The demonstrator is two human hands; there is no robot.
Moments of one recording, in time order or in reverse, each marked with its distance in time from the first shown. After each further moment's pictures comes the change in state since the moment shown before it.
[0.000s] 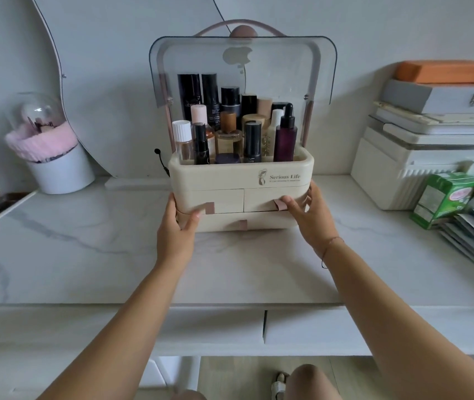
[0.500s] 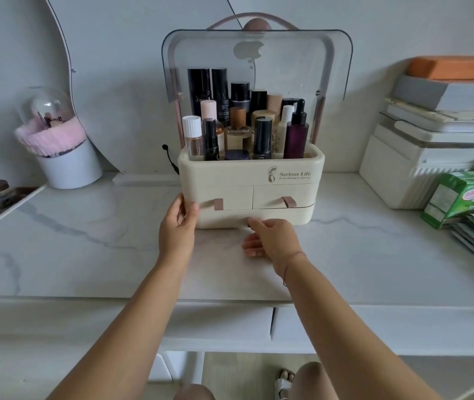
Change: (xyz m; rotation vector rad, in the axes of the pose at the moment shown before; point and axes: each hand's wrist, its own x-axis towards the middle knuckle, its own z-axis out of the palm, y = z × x) left_hand 0.005 -0.011 -0.003 -0.327 0.010 -0.112; right_hand -0.044 -0.025 0.075 0.287 -0.145 0.545
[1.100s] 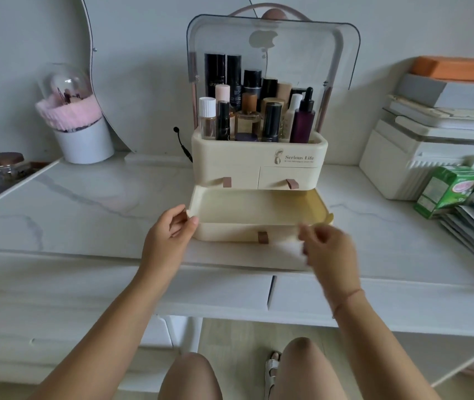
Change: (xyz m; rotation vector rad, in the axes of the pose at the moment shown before) left_hand -0.080 0.022 -0.052 0.219 -0.030 0.007; right_hand -0.088 0.015 -0.061 -0.453 0.353 -0.342
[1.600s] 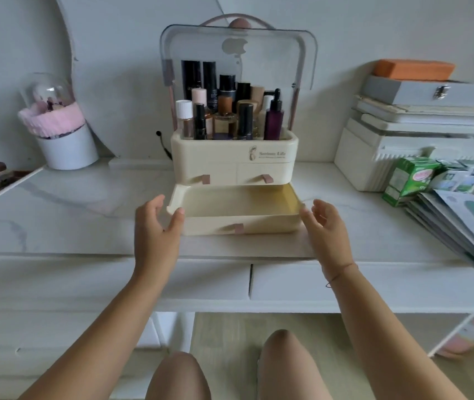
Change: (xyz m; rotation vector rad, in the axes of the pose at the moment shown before) left_hand -0.028 0.038 0.015 0.151 0.146 0.100; right_hand 0.026 0.031 -0.032 0.160 0.044 -0.038
